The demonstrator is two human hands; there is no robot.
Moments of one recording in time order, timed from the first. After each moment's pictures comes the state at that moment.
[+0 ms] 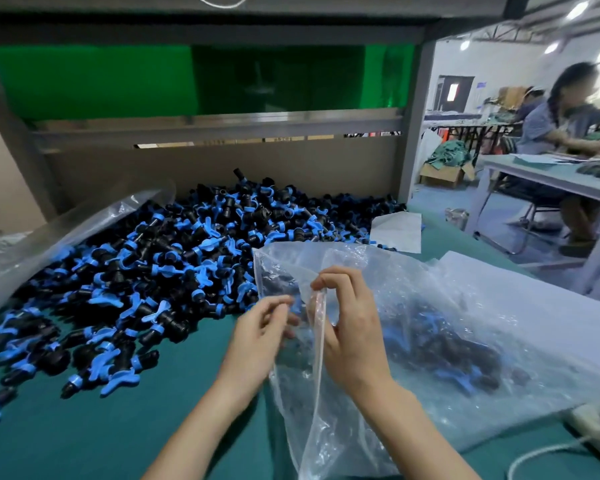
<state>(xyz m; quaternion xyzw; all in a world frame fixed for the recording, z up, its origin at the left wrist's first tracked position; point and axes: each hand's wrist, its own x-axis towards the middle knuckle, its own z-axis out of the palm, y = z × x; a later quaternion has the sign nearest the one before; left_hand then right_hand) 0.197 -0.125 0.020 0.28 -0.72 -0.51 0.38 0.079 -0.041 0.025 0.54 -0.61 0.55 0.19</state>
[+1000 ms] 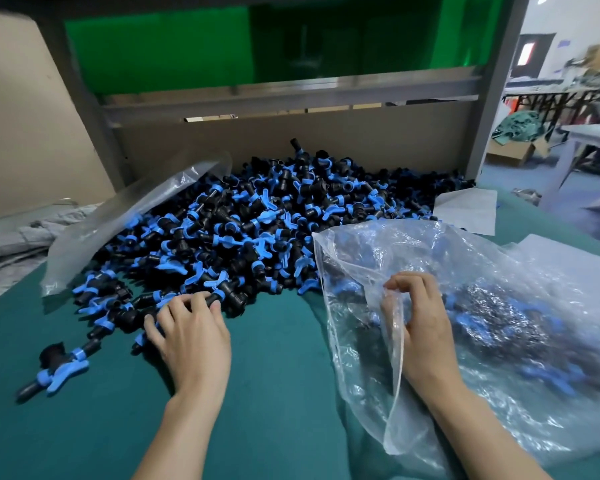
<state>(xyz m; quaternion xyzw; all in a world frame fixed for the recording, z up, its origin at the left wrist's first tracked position) 0.300 -0.204 -0.032 0.63 -0.70 0.06 0.32 0.068 -0.052 -0.024 0.51 -0.67 0.52 0.13</state>
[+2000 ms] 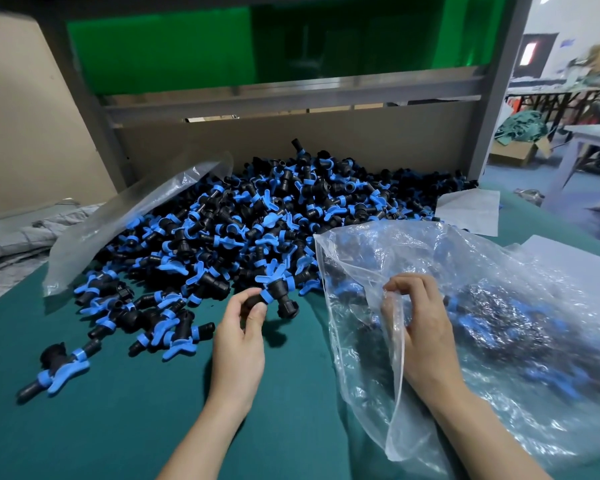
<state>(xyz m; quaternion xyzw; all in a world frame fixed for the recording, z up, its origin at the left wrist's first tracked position) 0.272 -0.168 -0.027 0.42 -0.64 -0.41 0.49 0.072 -0.051 -0.020 0.51 -0.67 0.53 0.12</state>
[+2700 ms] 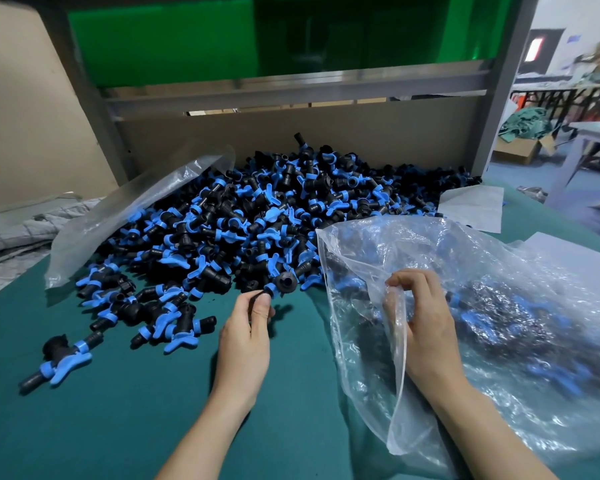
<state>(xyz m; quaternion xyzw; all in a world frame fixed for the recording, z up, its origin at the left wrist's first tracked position) 0.272 -0.167 -0.033 0.43 -0.68 -0.37 0.47 0.073 -0.050 -0.019 0.51 -0.66 0.53 0.12</state>
